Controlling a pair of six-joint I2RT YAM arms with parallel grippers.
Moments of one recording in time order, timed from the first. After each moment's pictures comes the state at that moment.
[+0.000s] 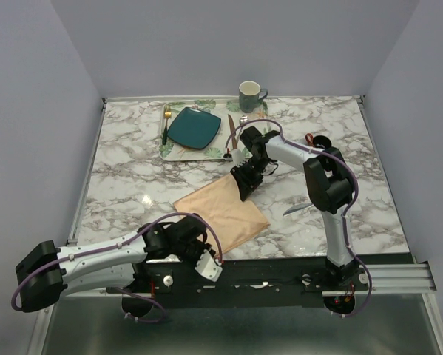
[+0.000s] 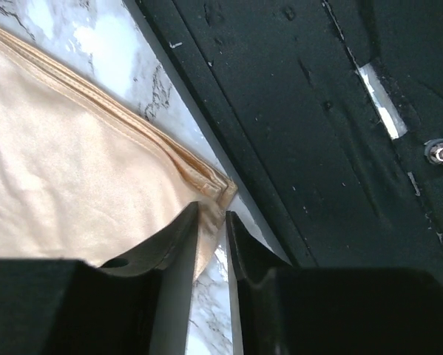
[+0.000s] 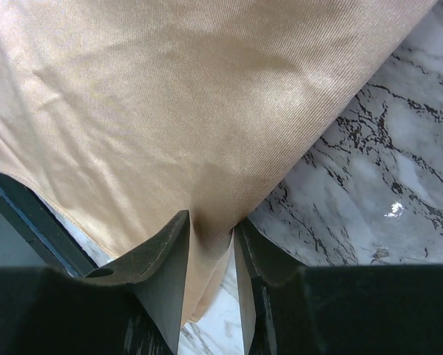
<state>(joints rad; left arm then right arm) -1.10 0.92 0.40 -0.48 0.37 0.98 0.56 2.16 1.60 -0.91 -0.54 -0.28</state>
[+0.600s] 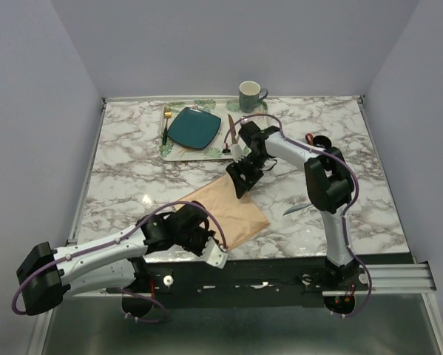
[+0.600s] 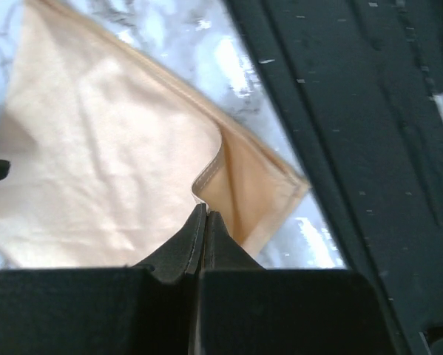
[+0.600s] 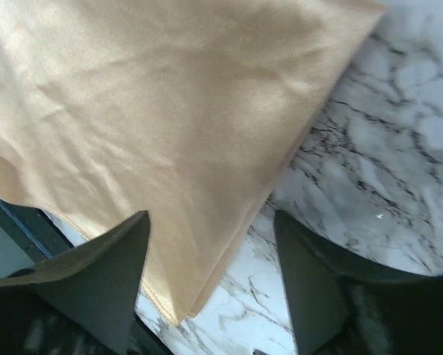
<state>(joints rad) -1.05 0.93 0.52 -0.50 0.36 0.97 0.56 2.16 1.66 -0.95 -0.52 -0.28</state>
